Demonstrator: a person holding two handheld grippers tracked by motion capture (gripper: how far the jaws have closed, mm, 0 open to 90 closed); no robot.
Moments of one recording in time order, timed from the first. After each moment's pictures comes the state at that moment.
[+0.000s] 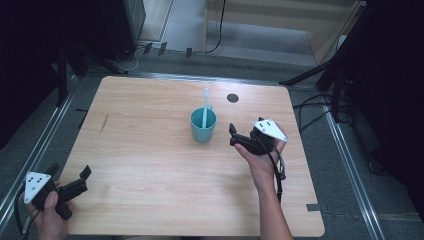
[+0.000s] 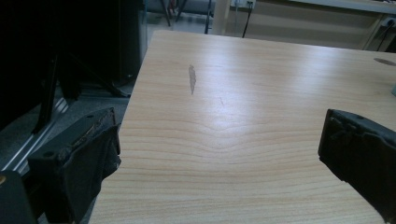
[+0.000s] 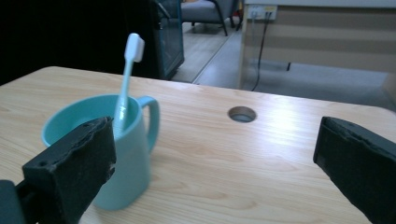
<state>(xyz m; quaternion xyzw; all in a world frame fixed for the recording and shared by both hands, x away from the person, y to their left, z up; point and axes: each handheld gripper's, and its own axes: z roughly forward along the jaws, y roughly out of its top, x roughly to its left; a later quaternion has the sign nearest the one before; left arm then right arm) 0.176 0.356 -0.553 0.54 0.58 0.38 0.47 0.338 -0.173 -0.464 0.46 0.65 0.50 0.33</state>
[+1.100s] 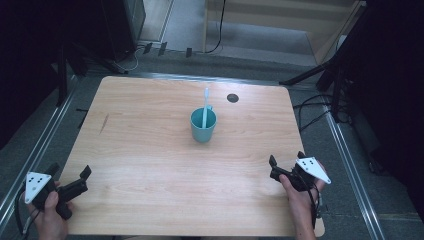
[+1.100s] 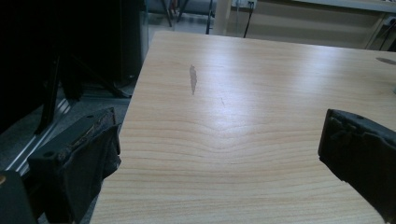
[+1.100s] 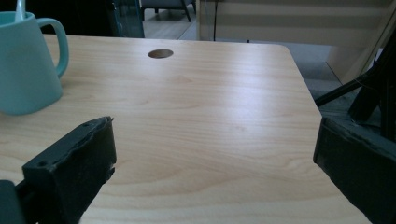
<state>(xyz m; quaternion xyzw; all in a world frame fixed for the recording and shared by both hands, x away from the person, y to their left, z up) 0.176 0.355 -0.553 0.54 0.58 0.38 0.47 0.272 -0.292 -0.522 0.51 0.63 0.46 0.36</state>
